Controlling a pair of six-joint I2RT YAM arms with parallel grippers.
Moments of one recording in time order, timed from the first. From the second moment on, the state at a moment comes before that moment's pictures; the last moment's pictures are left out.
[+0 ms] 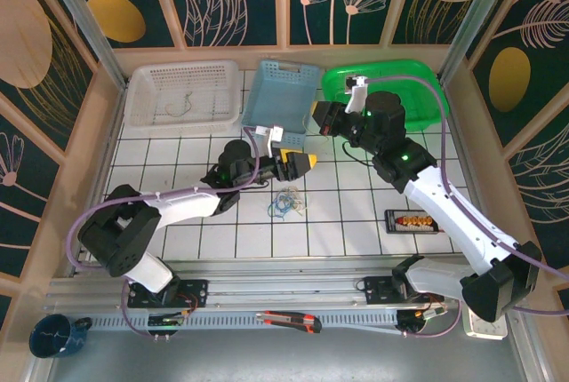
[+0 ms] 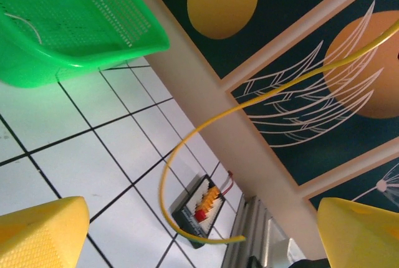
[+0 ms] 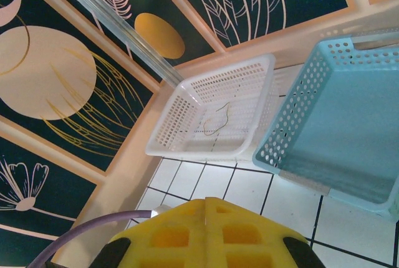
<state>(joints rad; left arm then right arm) -0.73 1.57 0.75 0.74 0.50 -0.85 0.57 1.18 1.13 -0.16 -0.21 0.63</state>
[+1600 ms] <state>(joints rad) -0.74 1.60 0.76 0.86 0.50 -0.98 0.19 1.03 0.95 -0.12 -0.23 0.69</state>
